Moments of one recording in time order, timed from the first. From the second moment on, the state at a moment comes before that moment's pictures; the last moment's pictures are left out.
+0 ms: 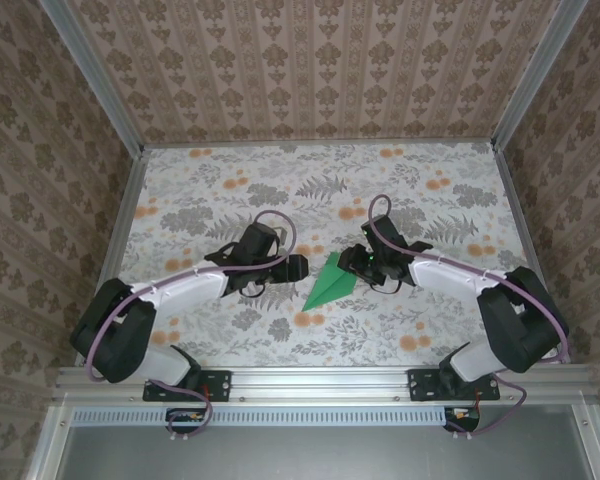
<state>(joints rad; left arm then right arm) -0.71 1.42 0.73 -0.18 0.20 -0.64 0.51 1.49 0.77 -0.26 -0.21 0.96</state>
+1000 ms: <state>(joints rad) -0.50 1.36 0.67 -0.17 0.30 -0.68 0.55 1.70 0.78 0.06 -0.36 1.10</state>
